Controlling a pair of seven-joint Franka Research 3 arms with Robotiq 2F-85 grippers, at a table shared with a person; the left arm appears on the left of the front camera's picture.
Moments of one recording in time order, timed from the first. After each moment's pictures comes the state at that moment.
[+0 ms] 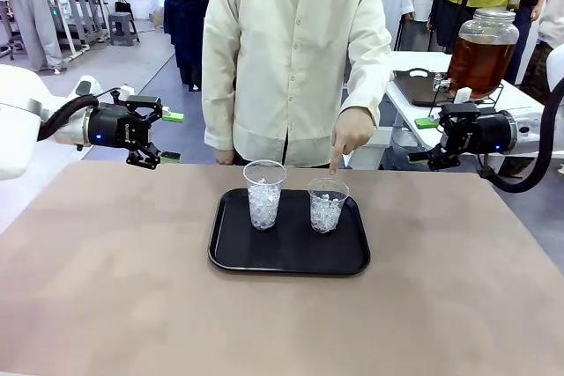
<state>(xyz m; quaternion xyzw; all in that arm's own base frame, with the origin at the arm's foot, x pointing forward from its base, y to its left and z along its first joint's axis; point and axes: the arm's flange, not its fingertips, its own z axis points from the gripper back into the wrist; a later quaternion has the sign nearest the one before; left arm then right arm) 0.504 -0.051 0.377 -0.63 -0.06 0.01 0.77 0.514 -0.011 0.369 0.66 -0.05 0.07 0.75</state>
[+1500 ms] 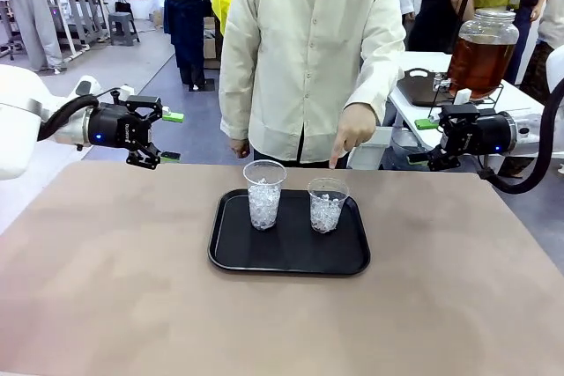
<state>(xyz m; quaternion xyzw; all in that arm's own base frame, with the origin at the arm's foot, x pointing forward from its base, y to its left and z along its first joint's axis) 0.504 -0.051 0.376 -0.63 -0.06 0.01 0.77 0.514 -0.012 0.368 0.66 -0.05 0.07 0.75</state>
